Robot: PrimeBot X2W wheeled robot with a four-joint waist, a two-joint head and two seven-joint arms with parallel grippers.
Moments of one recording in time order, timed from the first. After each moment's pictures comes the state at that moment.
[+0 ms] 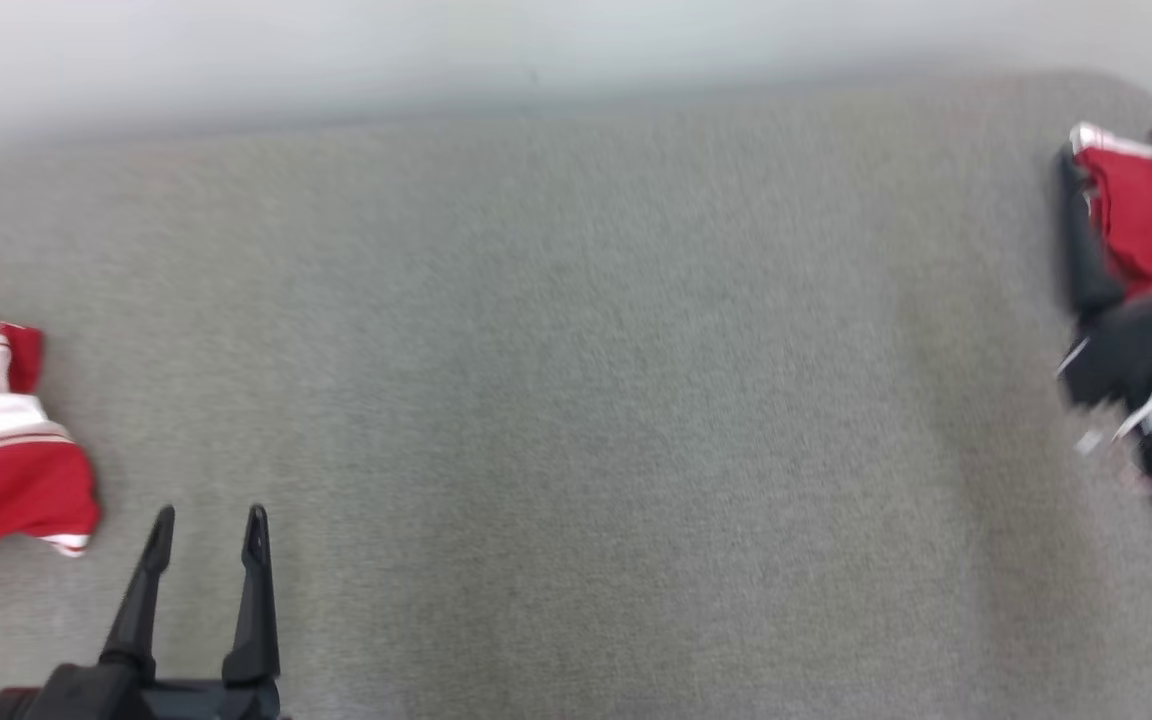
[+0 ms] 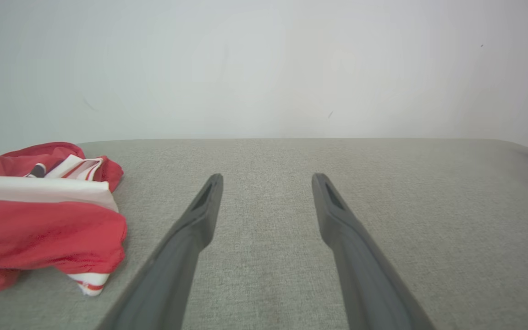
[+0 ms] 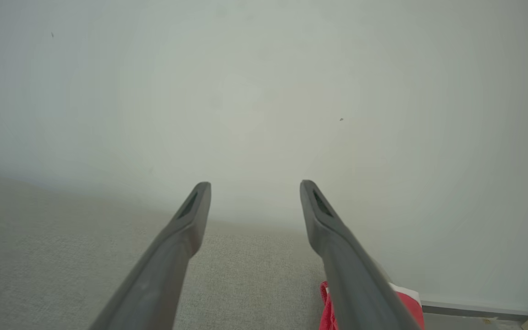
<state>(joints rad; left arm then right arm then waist) -0.01 0.12 0.03 0.01 -0.18 -0.13 -0.26 -0.71 -0.48 0.20 0.53 0.30 0.13 -0.20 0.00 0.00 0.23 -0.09</state>
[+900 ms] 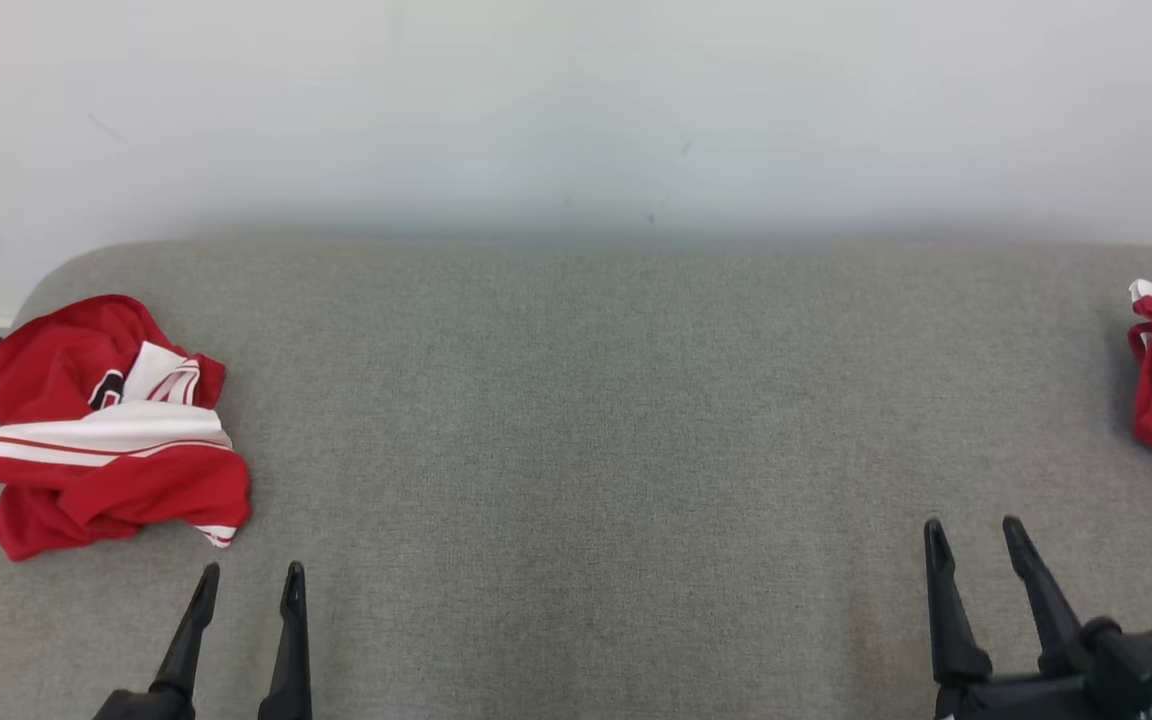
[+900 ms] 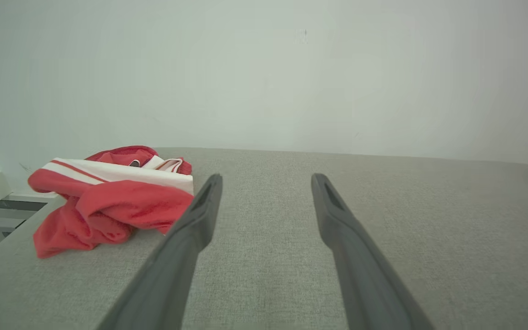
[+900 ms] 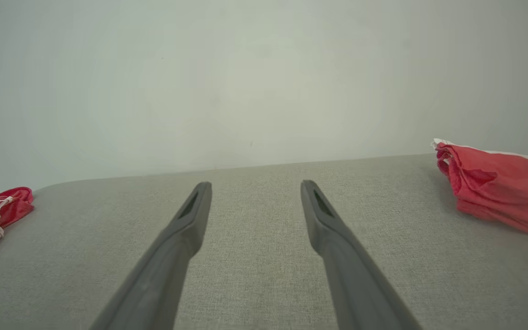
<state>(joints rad) 0.01 0.11 -0.01 0.11 -0.18 -0.13 -0.26 0.02 -0.08 -0.01 0.08 0.21 0.13 -0.20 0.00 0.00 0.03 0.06</state>
